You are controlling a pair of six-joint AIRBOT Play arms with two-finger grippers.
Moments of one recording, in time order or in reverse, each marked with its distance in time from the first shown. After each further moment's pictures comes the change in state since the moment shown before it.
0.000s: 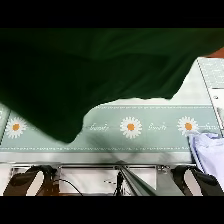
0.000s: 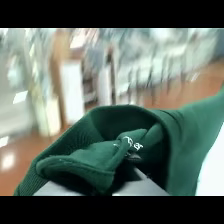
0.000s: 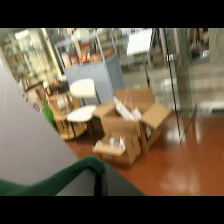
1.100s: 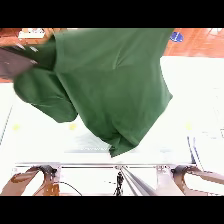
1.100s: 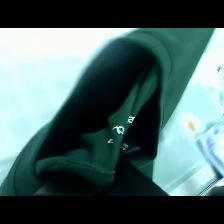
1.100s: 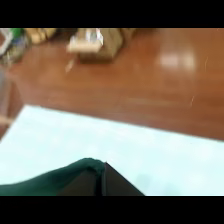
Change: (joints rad) left arm 0.001 -0.227 -0.500 0.121 -0.226 -0.089; right arm 0.325 -0.726 0.186 -0.326 -0.042 -0.013
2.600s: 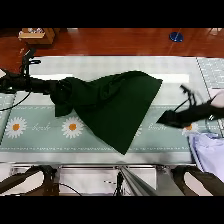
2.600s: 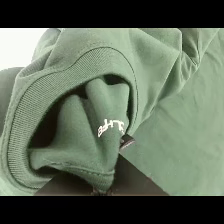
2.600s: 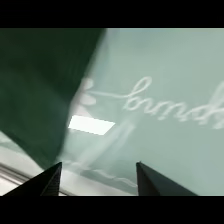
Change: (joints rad) left arm 0.000 -0.385 -0.261 0.117 0.240 0.203; right arm -0.126 0.416 -1.241 -0.093 0.235 0.031
